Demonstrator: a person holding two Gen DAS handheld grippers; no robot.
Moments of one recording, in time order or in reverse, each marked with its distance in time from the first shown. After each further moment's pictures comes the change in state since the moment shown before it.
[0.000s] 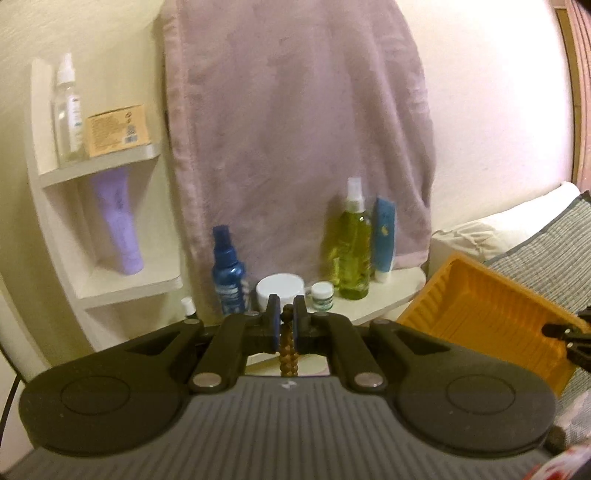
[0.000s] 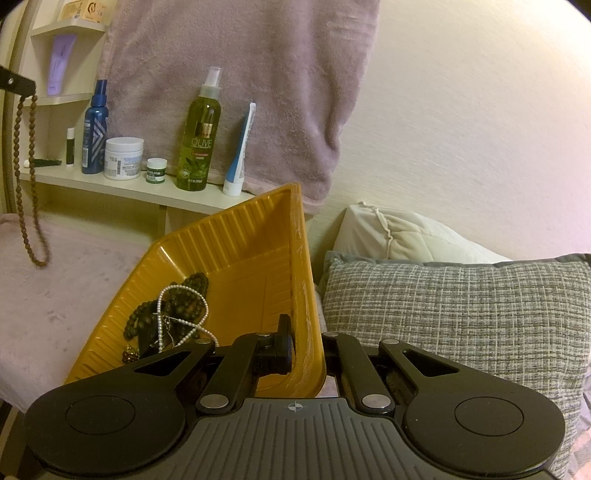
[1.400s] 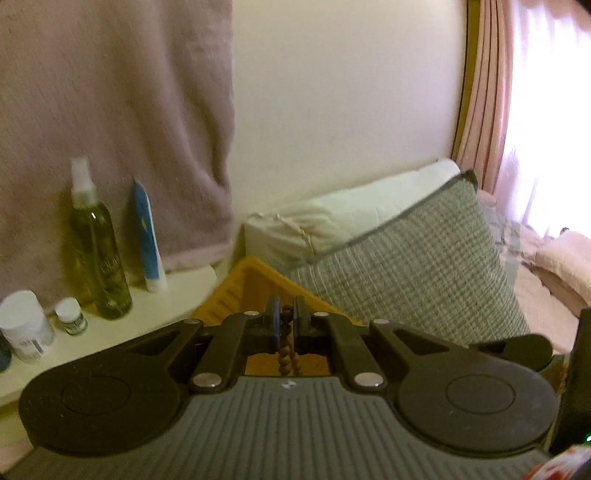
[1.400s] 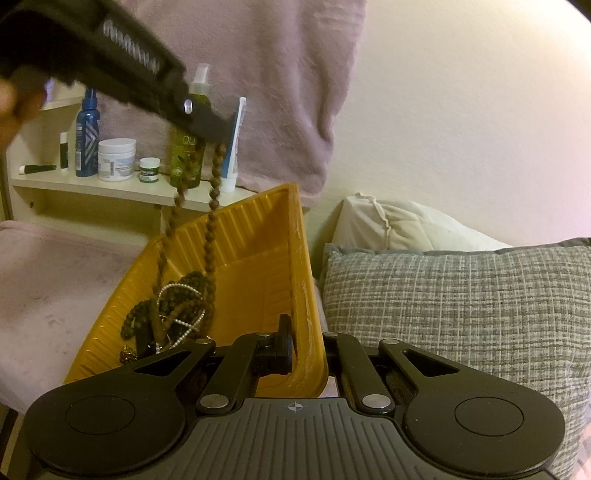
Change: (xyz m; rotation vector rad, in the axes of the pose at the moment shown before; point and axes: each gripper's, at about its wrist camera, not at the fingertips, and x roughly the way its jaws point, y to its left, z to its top) left arm 0.098 -0.168 0.022 0.041 0.121 -0.464; right arm 0.005 -0.007 -0.001 0.042 0.014 0.010
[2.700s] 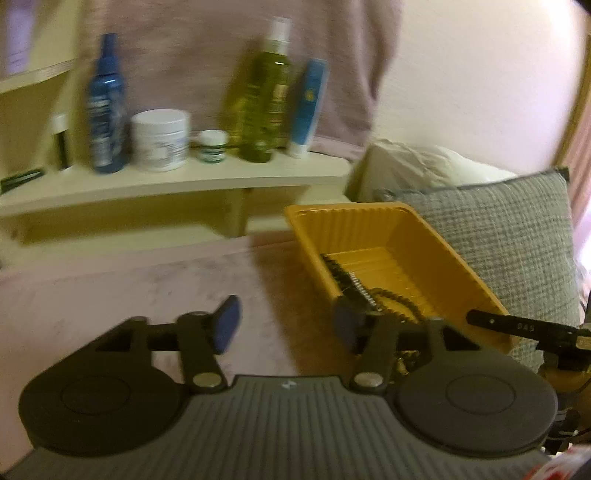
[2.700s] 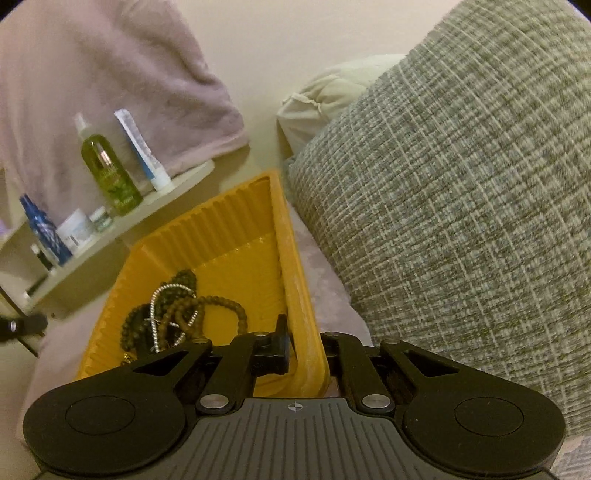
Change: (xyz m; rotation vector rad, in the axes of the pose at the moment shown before) left arm -0.061 0.059 -0.128 -0.334 0.088 0.271; right arm 0.038 -0.094 -0.077 0.627 0.102 0.230
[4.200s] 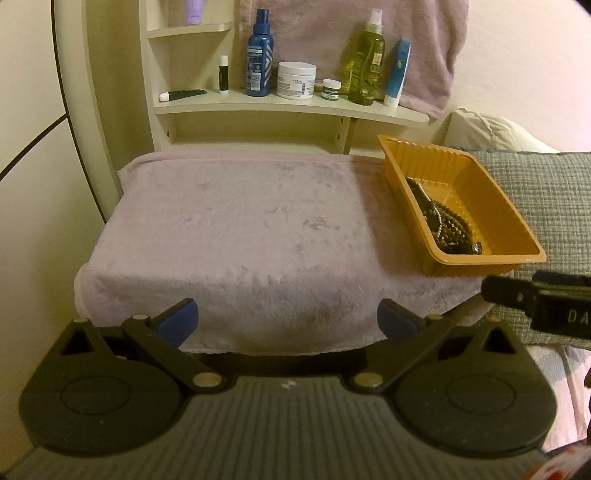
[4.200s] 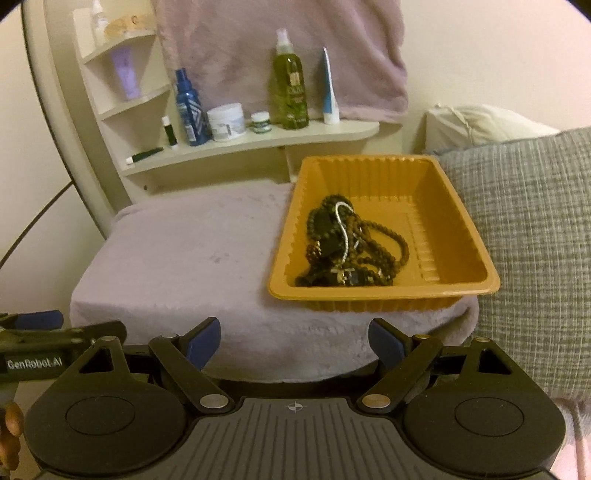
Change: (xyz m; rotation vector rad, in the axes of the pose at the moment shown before) left arm -0.131 -0.019 -0.097 -0.137 0.099 0.328; right arm -0.095 0.170 -0.073 -0.395 0.172 0.019
